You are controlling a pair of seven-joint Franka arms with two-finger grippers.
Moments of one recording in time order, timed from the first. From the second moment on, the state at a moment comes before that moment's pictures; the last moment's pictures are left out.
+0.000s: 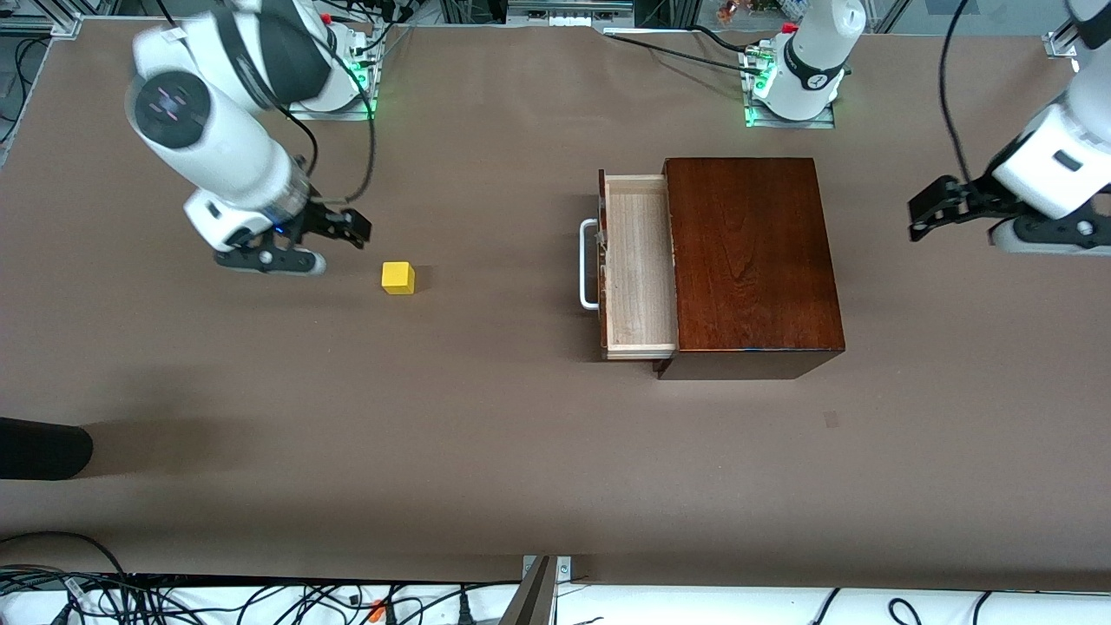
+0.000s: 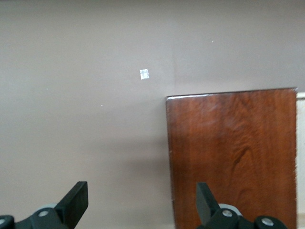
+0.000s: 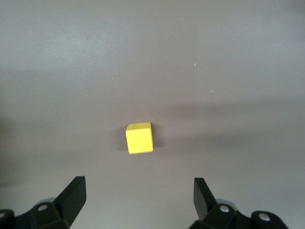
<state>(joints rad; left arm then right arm) -0.08 0.01 0.02 -1.62 0.03 1.63 0.00 -0.02 0.09 0.39 -2.00 -0.01 2.01 0.47</state>
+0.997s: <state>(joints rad) -0.08 -0.01 0.03 -1.63 0.03 1.63 0.05 -0.02 0.33 0.43 -2.26 -0.07 2.54 0.55</state>
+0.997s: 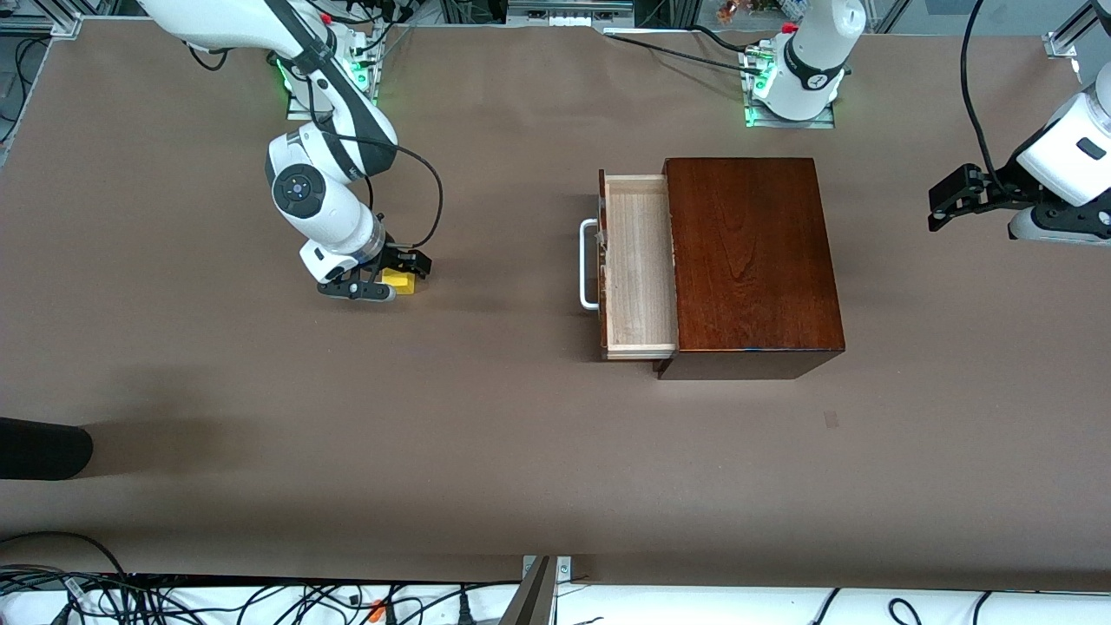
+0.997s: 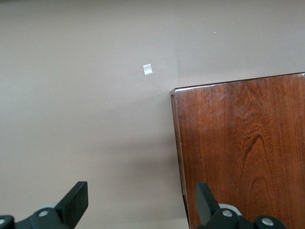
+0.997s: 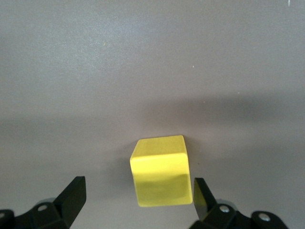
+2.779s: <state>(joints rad) -0.08 -0.01 0.03 -1.63 0.03 1.60 0.04 -0.02 0.18 0.40 -1.68 -0.06 1.65 0.59</state>
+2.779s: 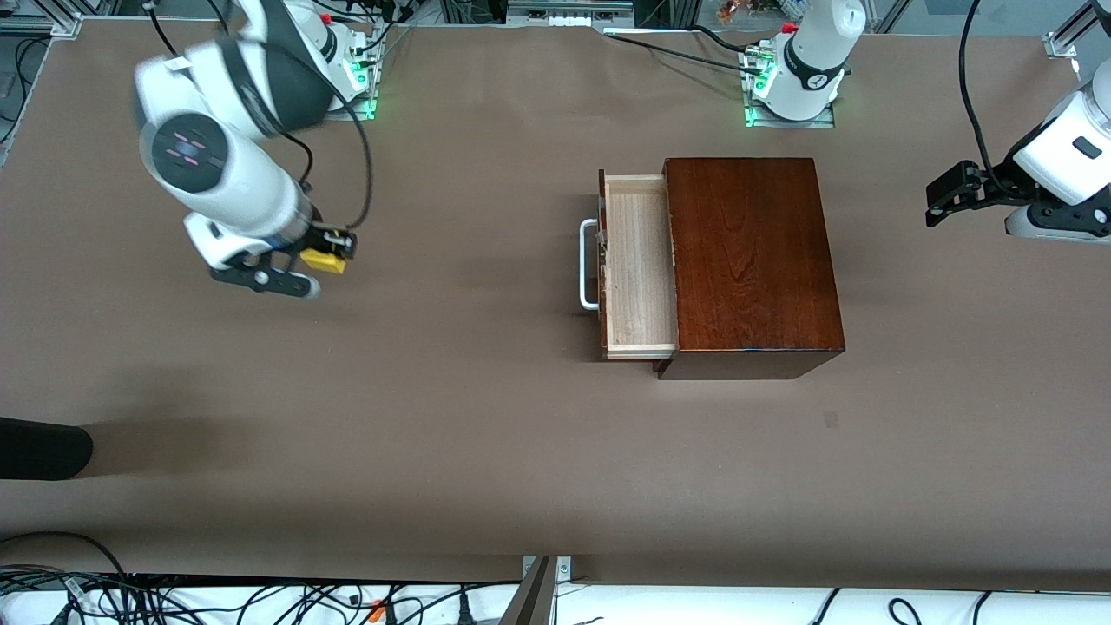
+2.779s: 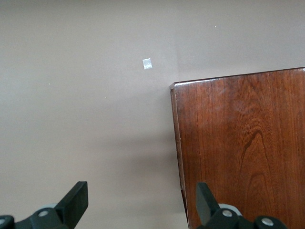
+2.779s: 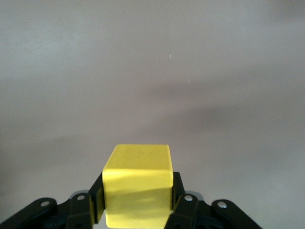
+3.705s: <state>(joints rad) -0.08 -0.01 0.03 -1.63 0.03 1.60 0.04 0.16 0.24 0.58 -1.45 0.09 1.65 1.67</state>
